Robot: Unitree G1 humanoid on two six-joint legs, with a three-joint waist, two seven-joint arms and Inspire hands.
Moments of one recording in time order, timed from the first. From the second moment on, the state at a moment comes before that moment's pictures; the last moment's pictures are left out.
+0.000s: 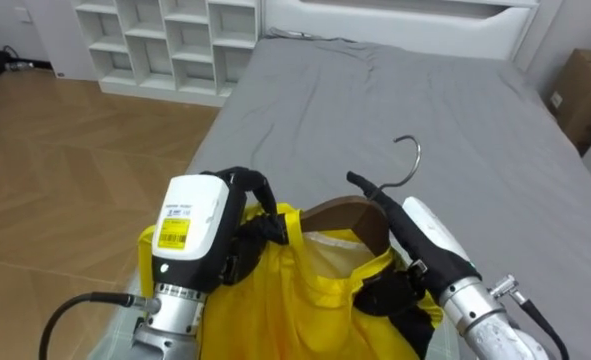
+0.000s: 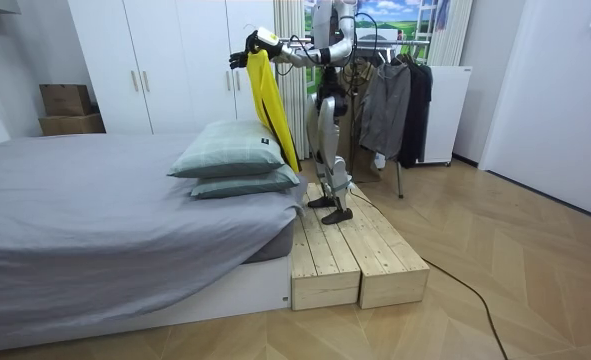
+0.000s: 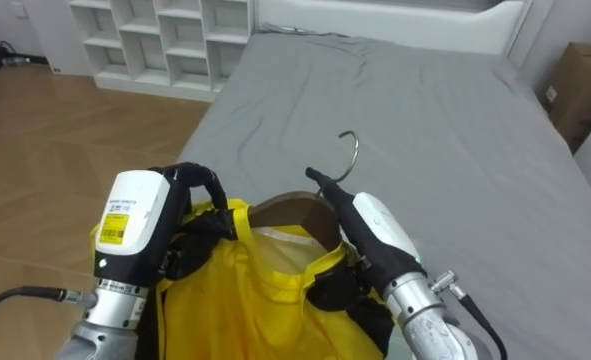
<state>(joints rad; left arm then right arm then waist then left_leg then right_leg) -0.08 0.28 -0.23 0.12 0.89 -0.24 0.55 -0.13 -0.33 0.21 0.17 -0.39 -0.17 0.07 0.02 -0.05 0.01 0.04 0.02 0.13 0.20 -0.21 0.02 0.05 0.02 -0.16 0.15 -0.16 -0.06</state>
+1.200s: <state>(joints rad) -0.08 0.29 -0.23 0.12 0.90 -0.24 0.55 -0.14 -0.31 0.21 0.21 -0.39 -0.15 0.10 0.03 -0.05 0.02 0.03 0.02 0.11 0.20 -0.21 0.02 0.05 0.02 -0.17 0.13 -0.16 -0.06</state>
